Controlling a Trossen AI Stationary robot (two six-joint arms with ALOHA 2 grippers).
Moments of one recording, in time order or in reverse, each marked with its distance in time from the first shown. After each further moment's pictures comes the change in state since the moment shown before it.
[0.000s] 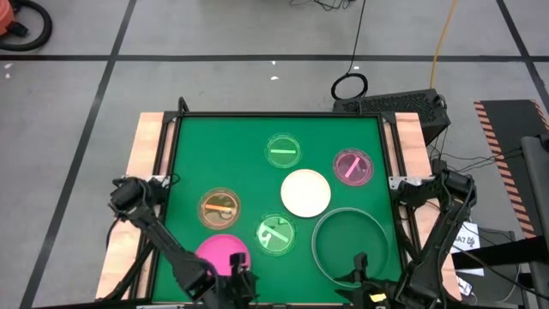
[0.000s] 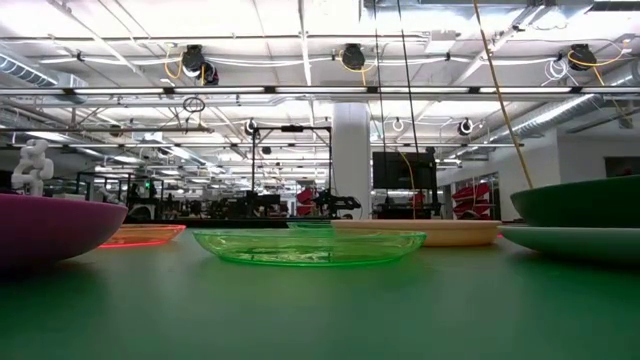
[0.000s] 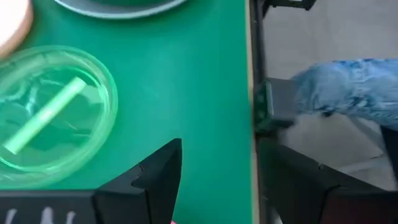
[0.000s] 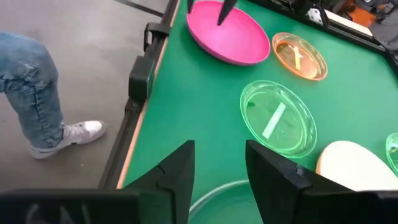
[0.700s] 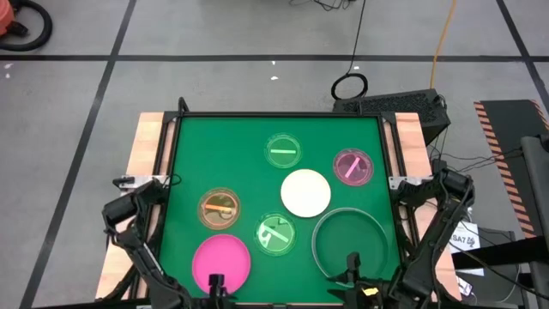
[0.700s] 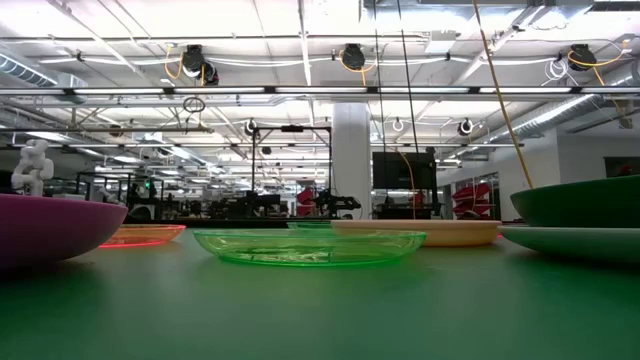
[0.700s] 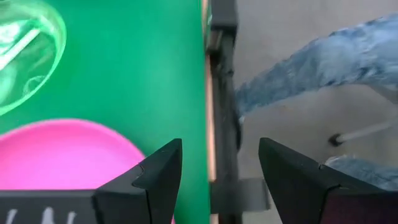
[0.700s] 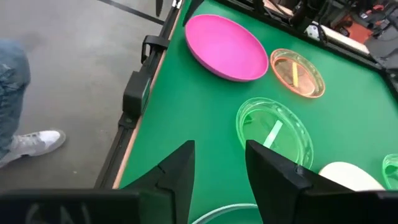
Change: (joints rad) left arm -0.209 0.091 0.000 -0.062 -0.117 -0.108; right arm -0.052 0.000 0.000 0.094 -0.004 -0.136
